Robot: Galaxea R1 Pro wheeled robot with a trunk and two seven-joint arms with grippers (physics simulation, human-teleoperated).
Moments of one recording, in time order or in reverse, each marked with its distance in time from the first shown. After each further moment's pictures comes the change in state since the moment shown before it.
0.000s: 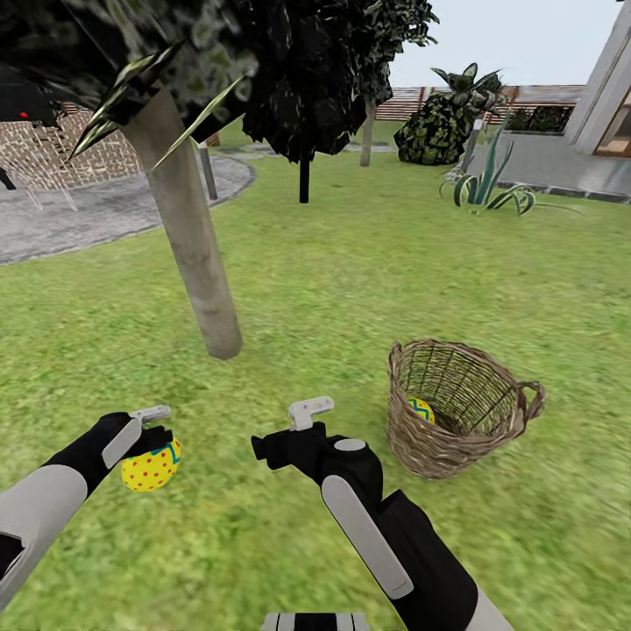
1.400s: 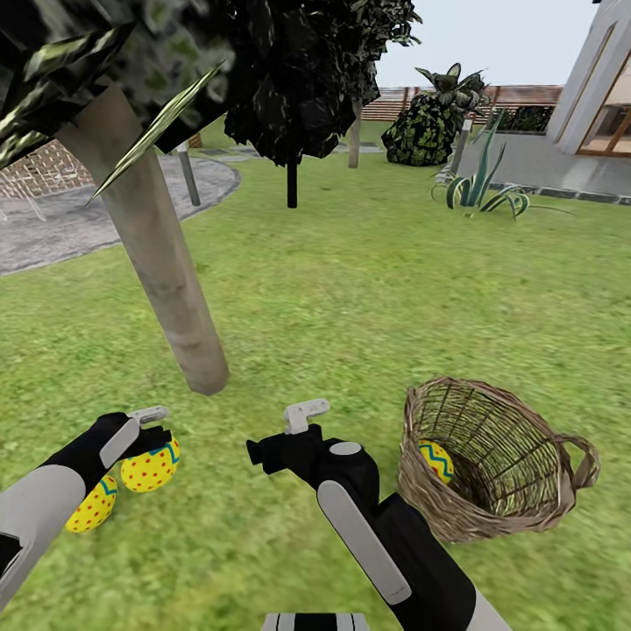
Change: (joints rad) left arm 0.000 0.005 0.011 0.004 0.001 0.000 -0.007; right arm 0.000 0.000 0.026 -0.002 0.001 0.000 0.000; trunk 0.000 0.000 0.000
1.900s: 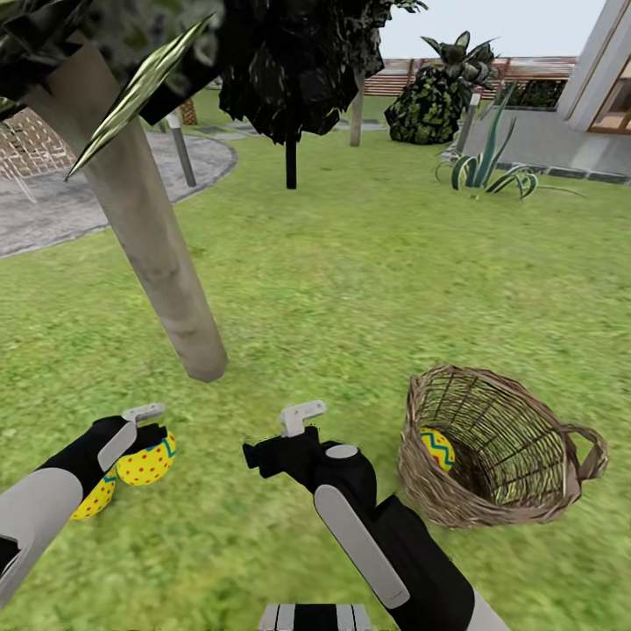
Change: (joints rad) left arm 0.008 0.006 0.001 0.010 0.000 -0.102 0.007; right arm 0.000 0.000 0.021 0.000 -0.001 0.000 0.000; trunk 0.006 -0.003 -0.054
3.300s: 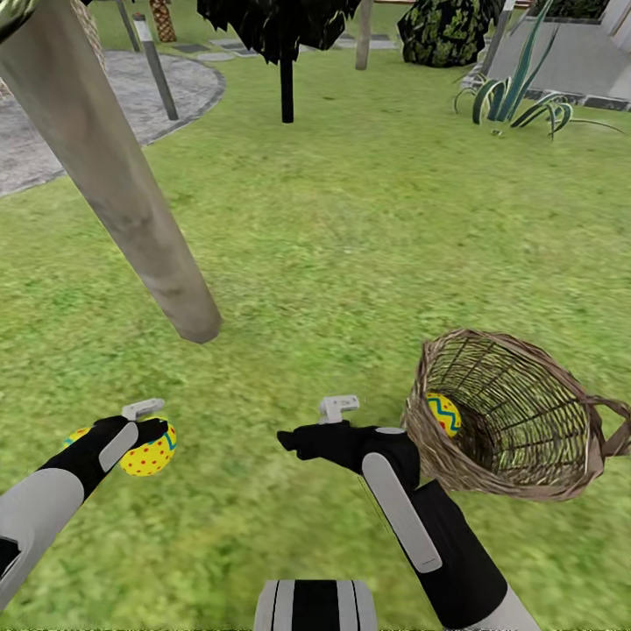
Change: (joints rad) left arm 0.003 -0.003 -0.006 -0.009 0.000 -0.075 0.000; right arm 0.017 -0.051 -0.233 -0.004 0.002 0.080 0.200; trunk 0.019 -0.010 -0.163
